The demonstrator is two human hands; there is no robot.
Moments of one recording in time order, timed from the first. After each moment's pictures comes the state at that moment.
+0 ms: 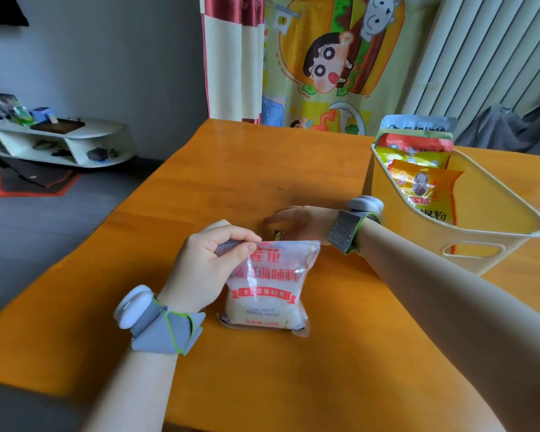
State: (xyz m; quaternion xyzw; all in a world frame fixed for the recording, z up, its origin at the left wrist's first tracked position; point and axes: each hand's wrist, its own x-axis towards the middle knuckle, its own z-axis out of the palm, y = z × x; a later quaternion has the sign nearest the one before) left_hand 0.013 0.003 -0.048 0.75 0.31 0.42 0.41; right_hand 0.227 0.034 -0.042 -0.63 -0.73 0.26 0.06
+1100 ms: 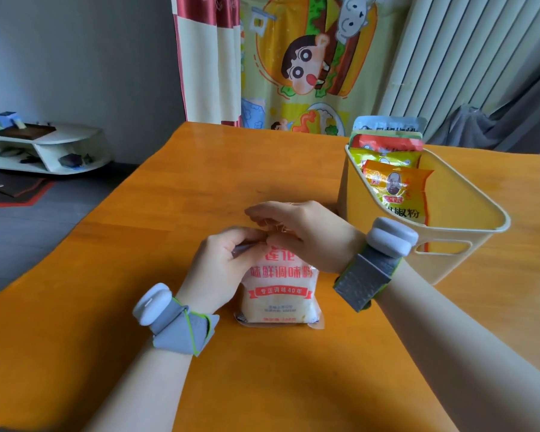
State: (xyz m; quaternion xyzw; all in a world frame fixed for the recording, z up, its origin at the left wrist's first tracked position) left_hand 0.060 -0.004 -0.045 0.73 0.31 0.39 0.46; right_hand 0.206 -0.046 0.011 -0.56 -0.80 0.08 0.20
